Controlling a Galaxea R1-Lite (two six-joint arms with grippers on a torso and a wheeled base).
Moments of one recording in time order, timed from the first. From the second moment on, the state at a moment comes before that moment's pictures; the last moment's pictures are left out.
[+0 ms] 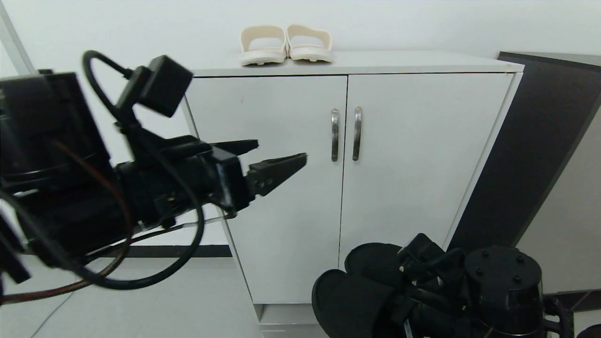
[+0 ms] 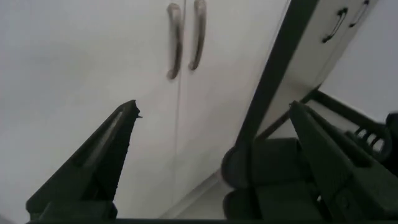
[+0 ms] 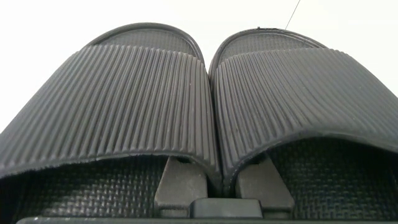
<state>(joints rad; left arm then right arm) -0.63 1.41 -0.84 -0.58 -0.13 -0.05 0.88 1.71 -0.41 -0.93 -0.10 0.04</state>
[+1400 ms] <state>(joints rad) -0.64 1.94 -1.43 -0.56 -0.43 -0.33 0.88 1.74 -0.41 -0.93 -0.10 0.04</state>
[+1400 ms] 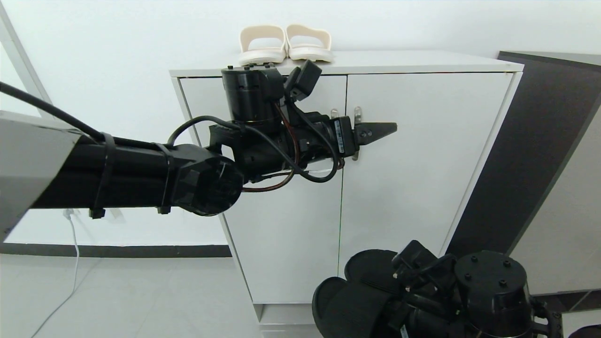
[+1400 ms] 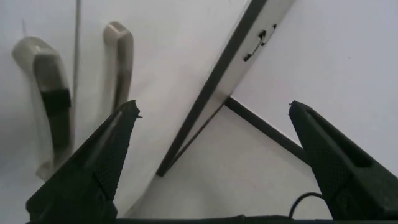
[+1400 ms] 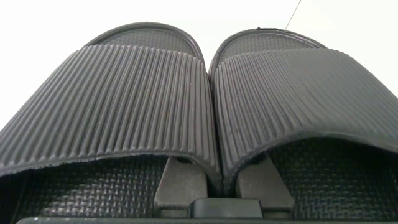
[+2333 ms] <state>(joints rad) -0.62 2.05 -1.53 -0.55 -0.35 -0.32 0.88 1.76 -0.40 -0.94 -0.09 0.04</state>
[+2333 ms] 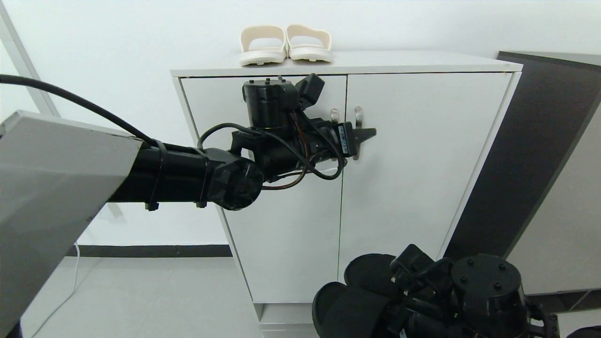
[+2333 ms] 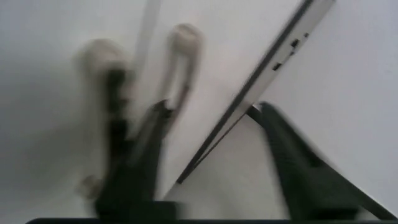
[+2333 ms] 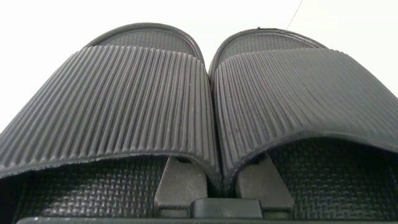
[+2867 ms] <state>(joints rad) -0.68 1.90 -1.31 -0.56 -0.38 -0.33 0.88 1.76 -0.33 -1.05 0.07 0.03</state>
